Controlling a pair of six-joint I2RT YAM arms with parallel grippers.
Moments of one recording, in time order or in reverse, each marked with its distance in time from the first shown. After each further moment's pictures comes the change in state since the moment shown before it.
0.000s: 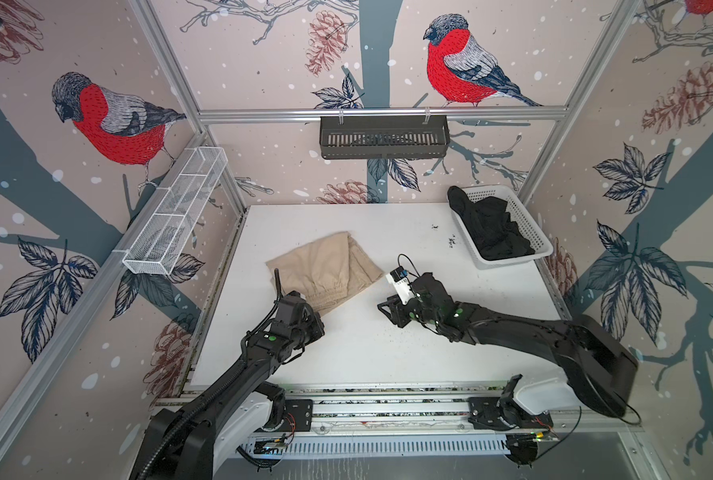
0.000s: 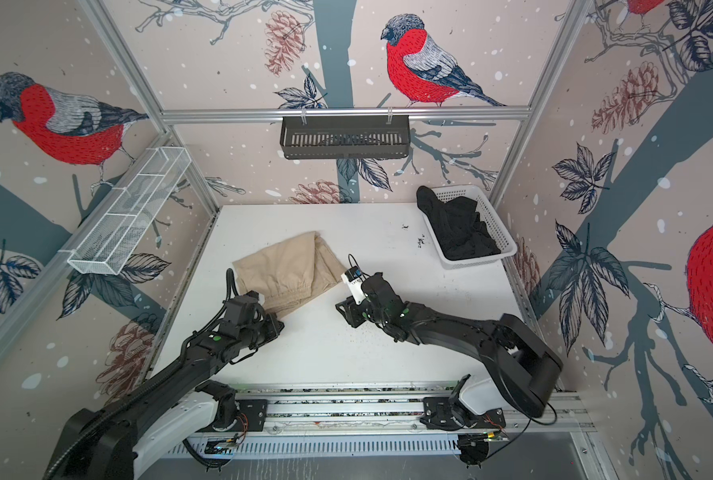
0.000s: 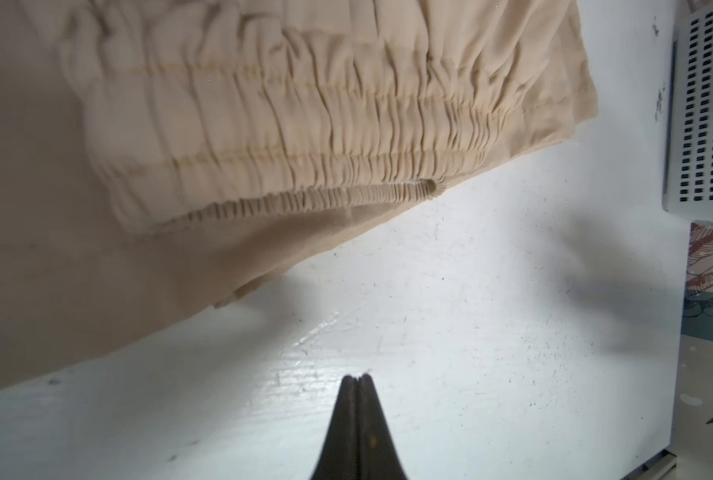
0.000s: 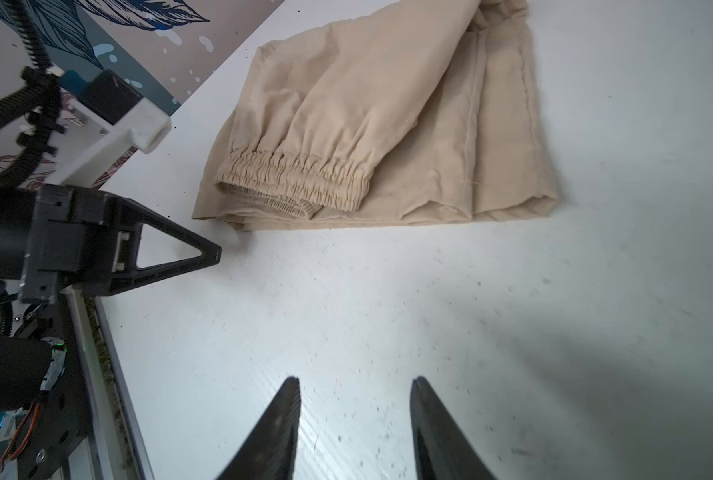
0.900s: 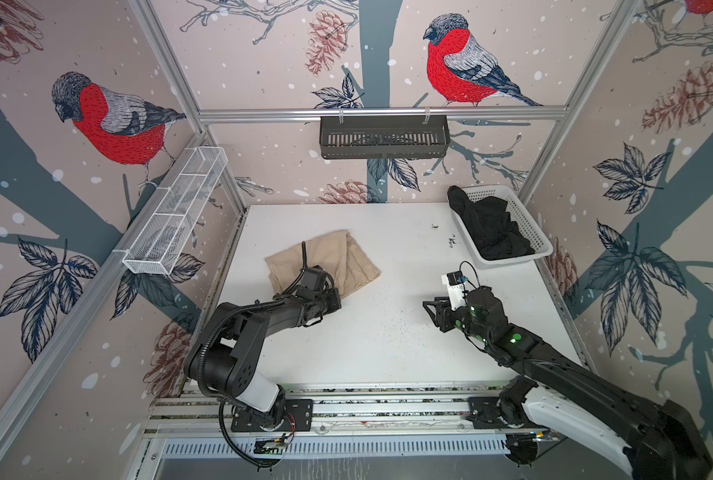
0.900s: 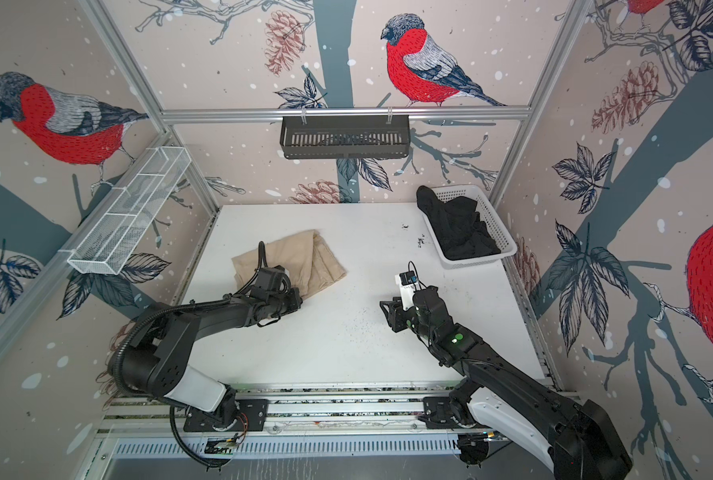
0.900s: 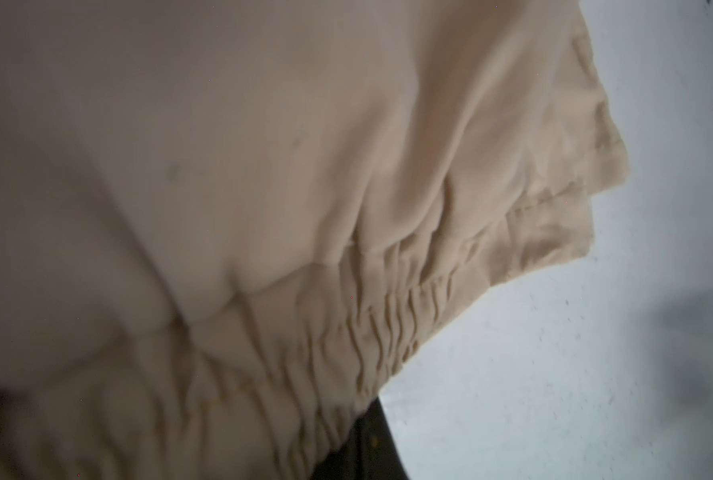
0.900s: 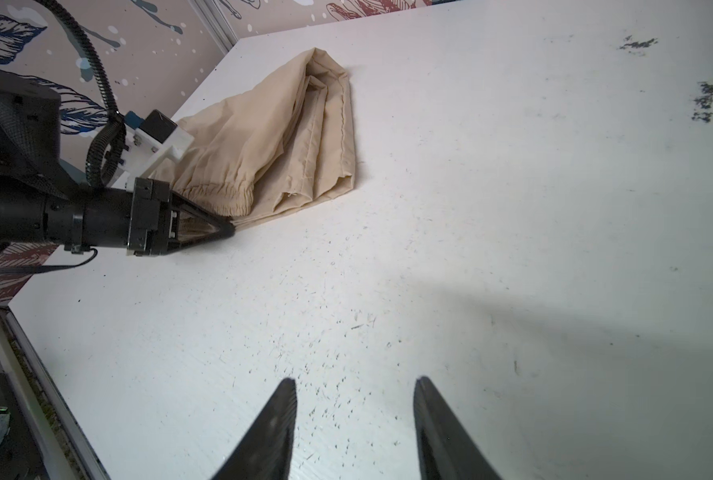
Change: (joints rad) left arm 0.006 0.605 0.304 0.249 -0.039 0.158; right arm -0.207 -0.499 -0.241 -0.193 0.072 0.049
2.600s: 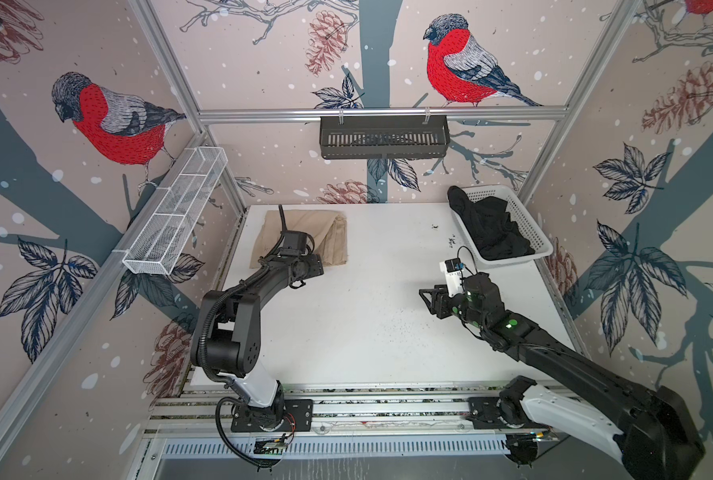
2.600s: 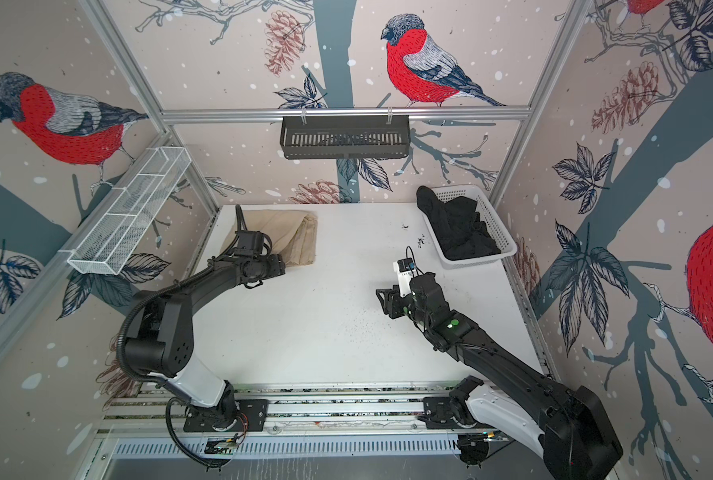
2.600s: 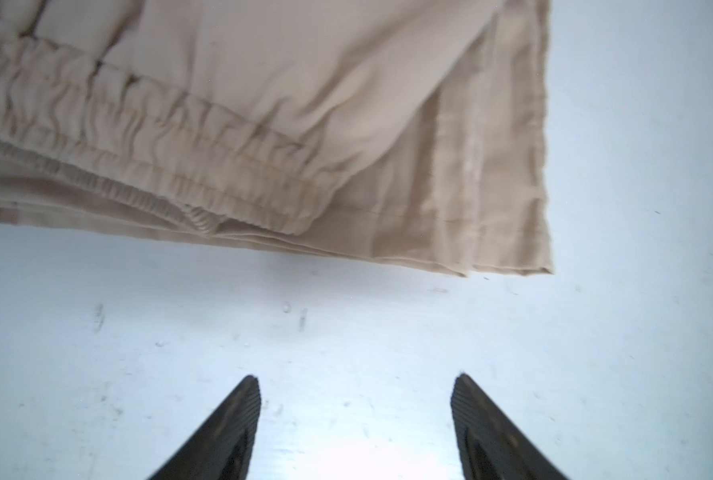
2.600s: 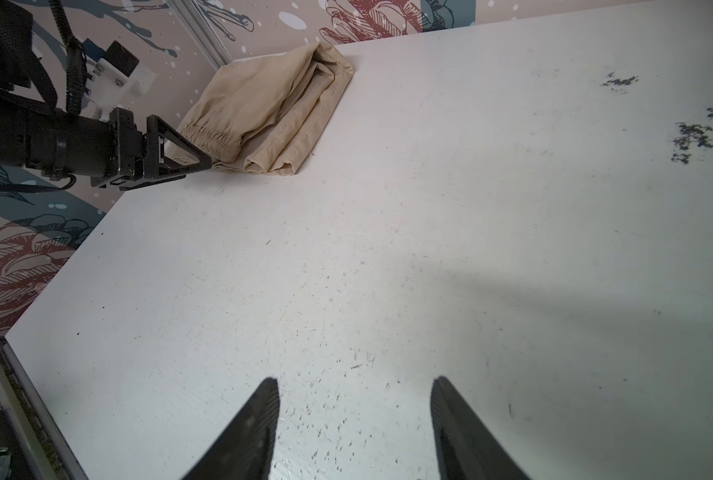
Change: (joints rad) left arm 0.136 0.087 0.422 -0.350 -0.136 0.228; right arm -0.032 0.110 0.129 -0.013 -0.008 -0.004
